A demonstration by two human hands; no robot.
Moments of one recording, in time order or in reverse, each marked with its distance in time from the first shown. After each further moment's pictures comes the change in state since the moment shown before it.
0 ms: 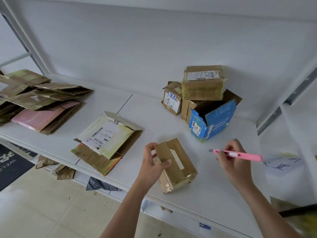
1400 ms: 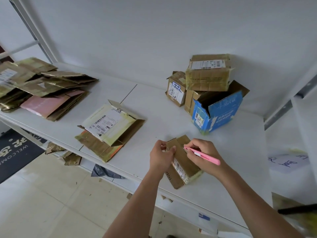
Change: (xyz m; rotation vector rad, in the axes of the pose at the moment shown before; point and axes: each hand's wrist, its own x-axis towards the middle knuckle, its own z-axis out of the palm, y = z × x) left_hand 0.020 -0.015 0.045 0.132 0.300 -0.232; right_hand 0.002 -0.001 0.048 0.018 -0.564 -0.056
